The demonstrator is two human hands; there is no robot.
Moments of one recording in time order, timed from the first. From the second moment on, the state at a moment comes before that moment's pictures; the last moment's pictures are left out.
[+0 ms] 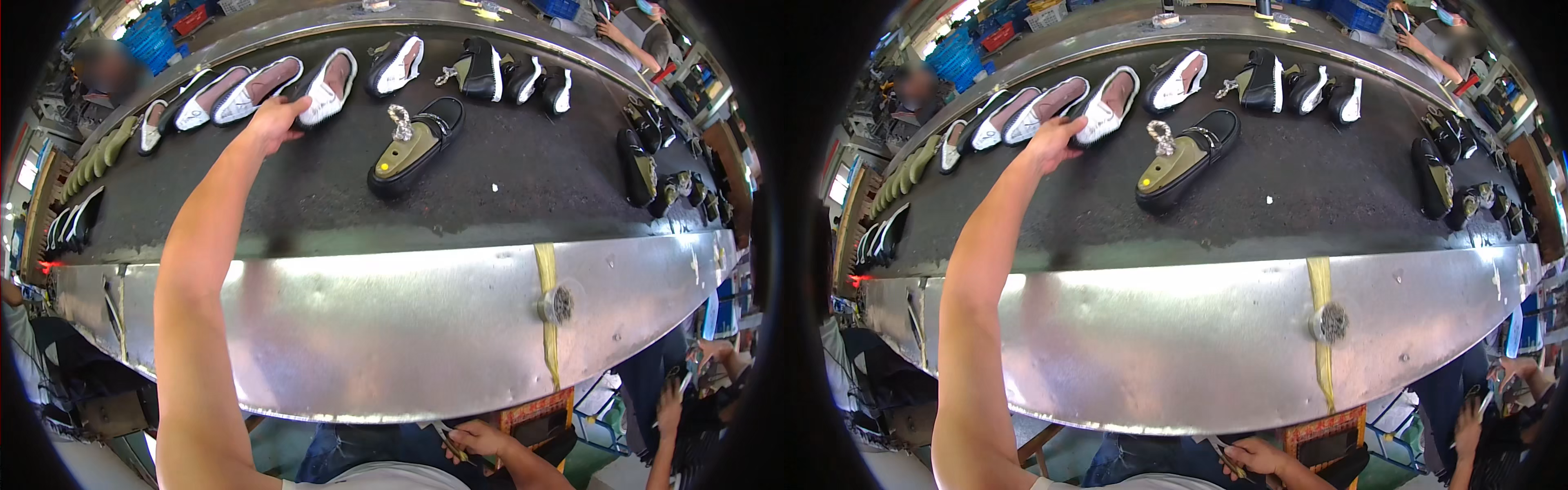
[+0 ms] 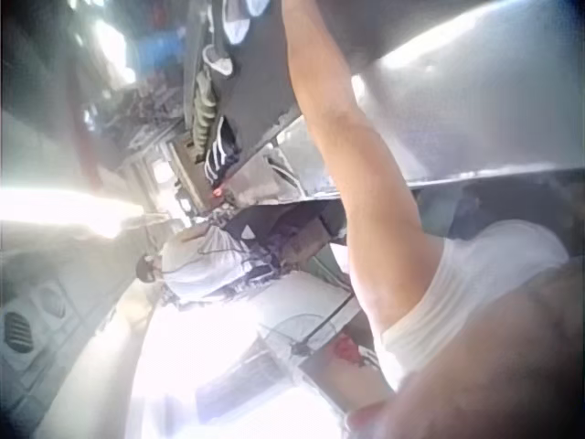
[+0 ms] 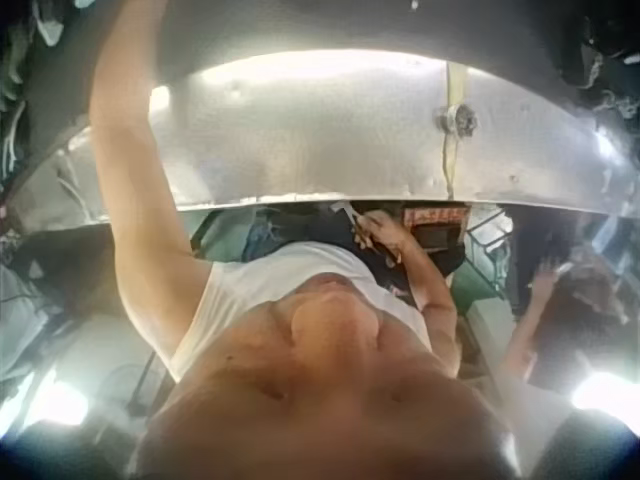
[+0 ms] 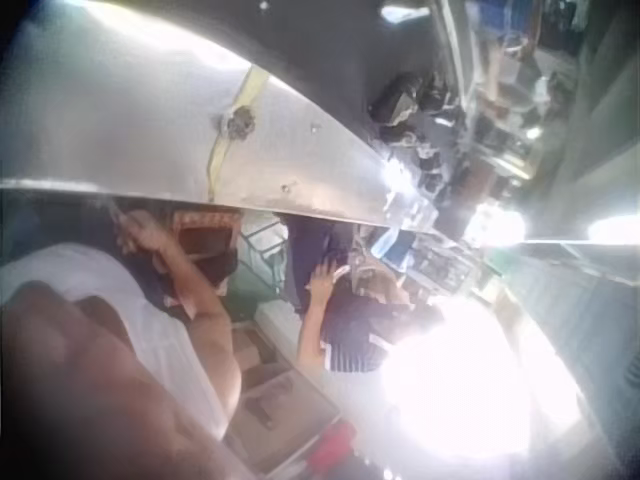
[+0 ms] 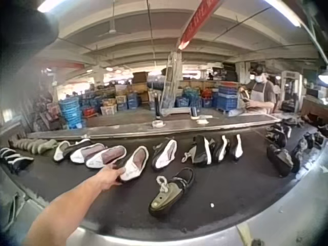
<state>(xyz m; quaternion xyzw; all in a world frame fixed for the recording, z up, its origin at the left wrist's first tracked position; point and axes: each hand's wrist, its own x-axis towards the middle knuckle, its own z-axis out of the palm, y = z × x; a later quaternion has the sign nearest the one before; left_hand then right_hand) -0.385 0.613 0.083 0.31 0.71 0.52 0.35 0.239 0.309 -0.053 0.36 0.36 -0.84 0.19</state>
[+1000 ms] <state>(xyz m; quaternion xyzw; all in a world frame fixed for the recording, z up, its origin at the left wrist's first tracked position) 0.071 0.050 -0.012 0.52 0.70 0.13 0.47 0.329 0.056 -0.040 0.51 0.42 -0.74 -0.14</state>
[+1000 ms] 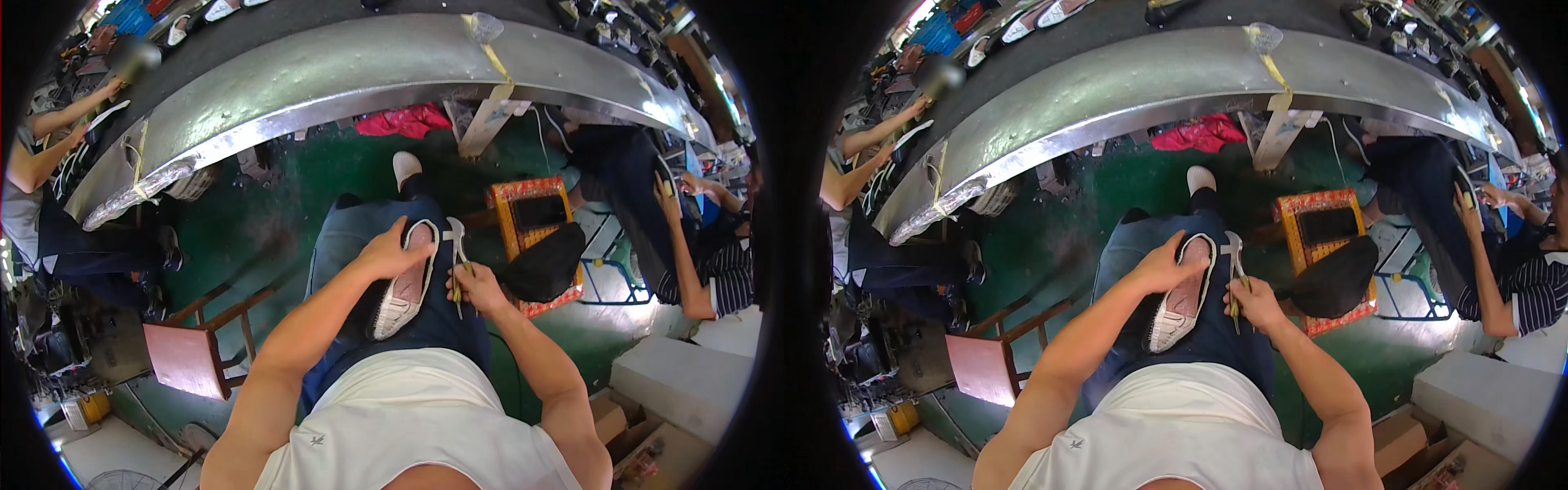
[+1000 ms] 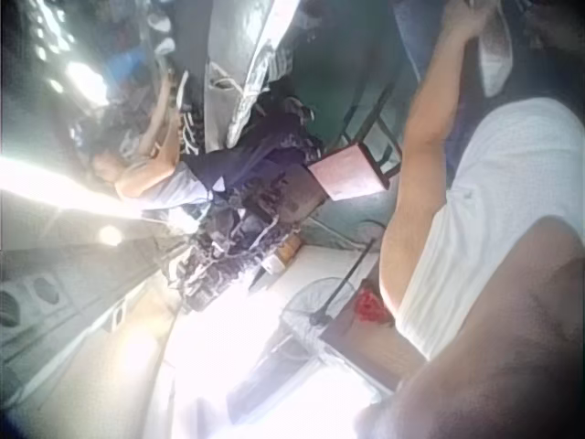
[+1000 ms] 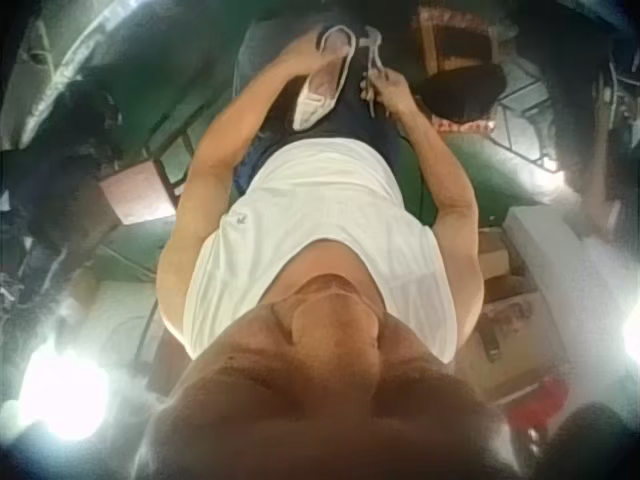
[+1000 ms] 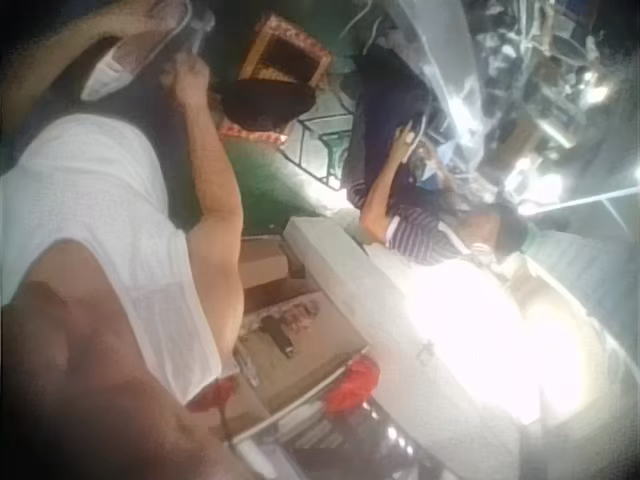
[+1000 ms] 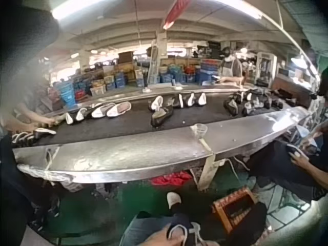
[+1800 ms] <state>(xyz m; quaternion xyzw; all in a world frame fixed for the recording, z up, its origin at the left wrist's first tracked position) 0.013 -0.025 0.033 0.56 0.52 0.51 0.38 0.291 0.036 0.076 0.32 0.80 -0.50 -0.09</state>
